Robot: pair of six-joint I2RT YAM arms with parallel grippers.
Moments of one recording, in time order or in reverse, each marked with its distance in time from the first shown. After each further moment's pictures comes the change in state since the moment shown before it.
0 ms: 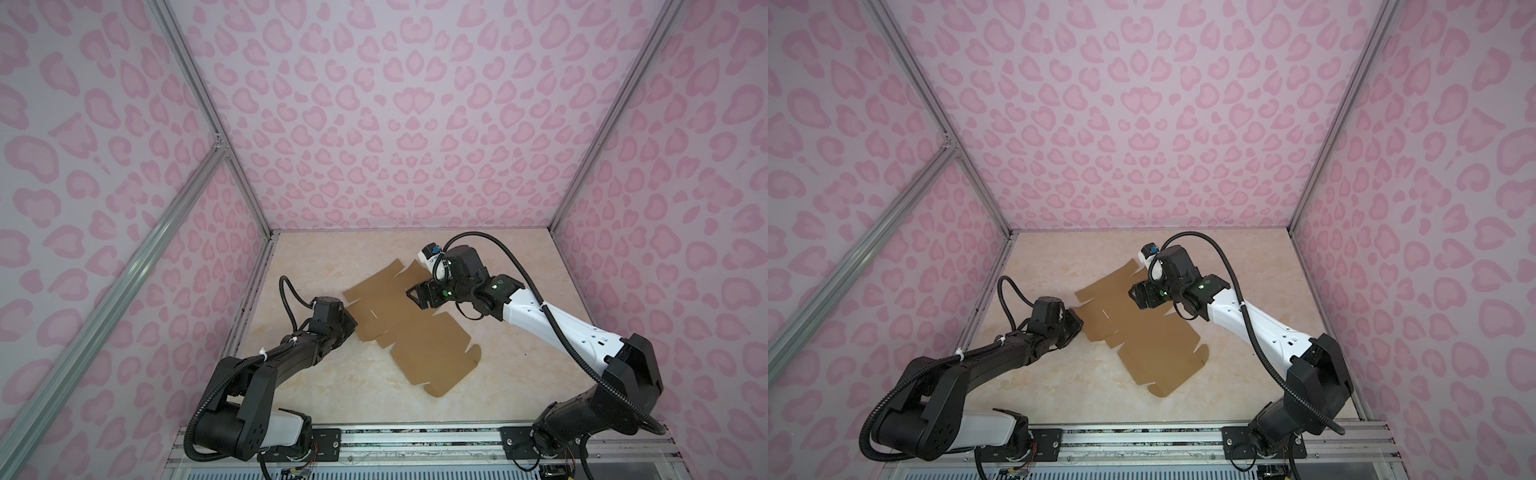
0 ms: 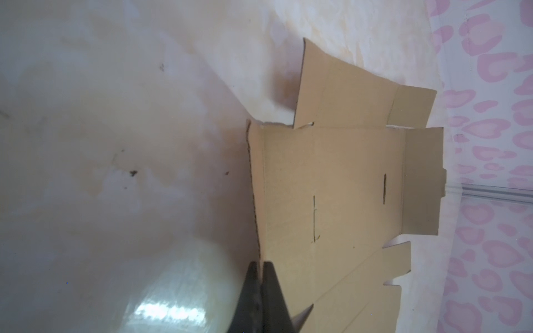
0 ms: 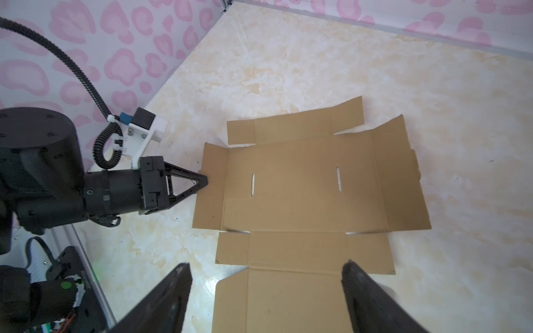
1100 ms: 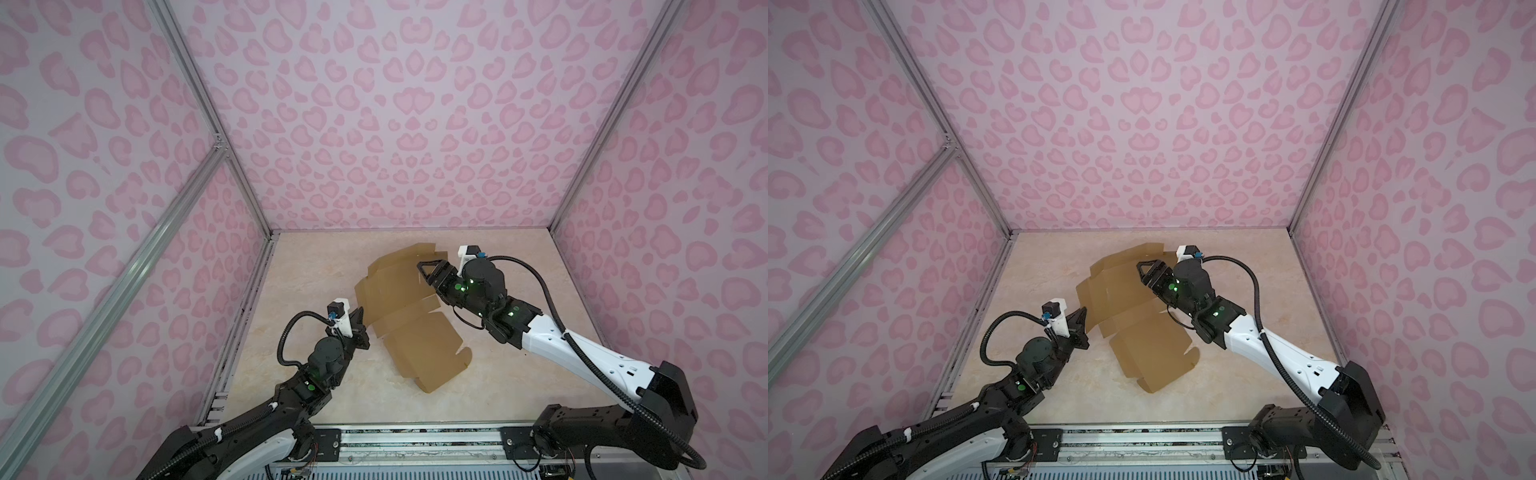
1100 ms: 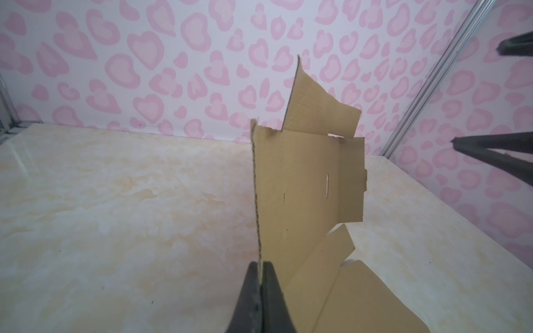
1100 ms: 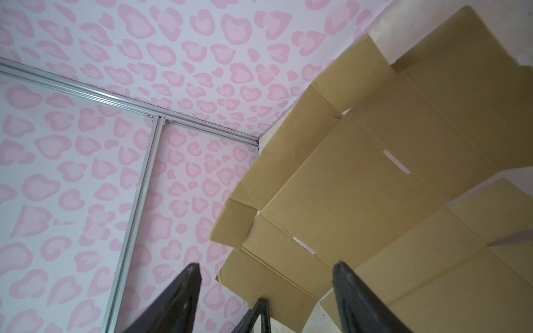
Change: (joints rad) left arm -0.451 -0.488 -0.296 0.550 -0.508 0.758; right arm 0.045 -0.184 -0.231 0.410 0.236 0.960
